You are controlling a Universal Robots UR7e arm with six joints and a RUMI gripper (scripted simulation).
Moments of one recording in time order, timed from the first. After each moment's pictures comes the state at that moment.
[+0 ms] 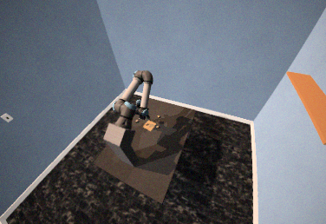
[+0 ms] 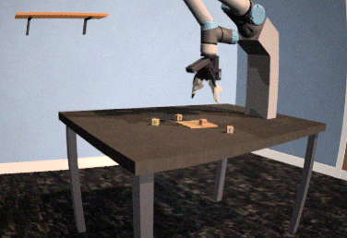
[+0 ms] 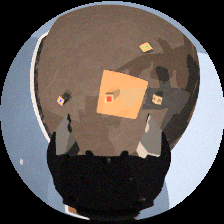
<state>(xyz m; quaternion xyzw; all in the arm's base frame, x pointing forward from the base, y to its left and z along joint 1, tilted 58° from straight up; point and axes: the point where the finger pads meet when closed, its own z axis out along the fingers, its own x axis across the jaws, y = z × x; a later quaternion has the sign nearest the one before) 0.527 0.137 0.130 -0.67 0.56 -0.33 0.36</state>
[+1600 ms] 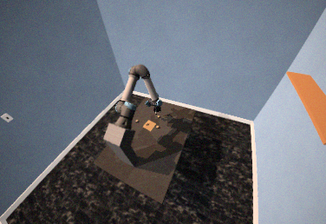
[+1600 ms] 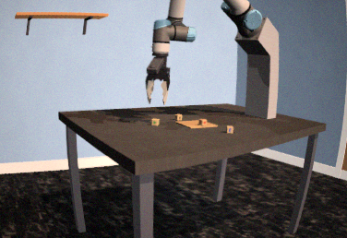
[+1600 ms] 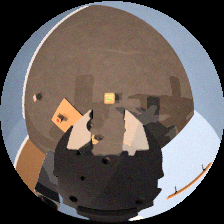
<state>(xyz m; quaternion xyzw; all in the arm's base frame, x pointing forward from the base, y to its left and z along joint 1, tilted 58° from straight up) 0.641 0.052 0.276 -0.82 0.31 -0.43 0.24</state>
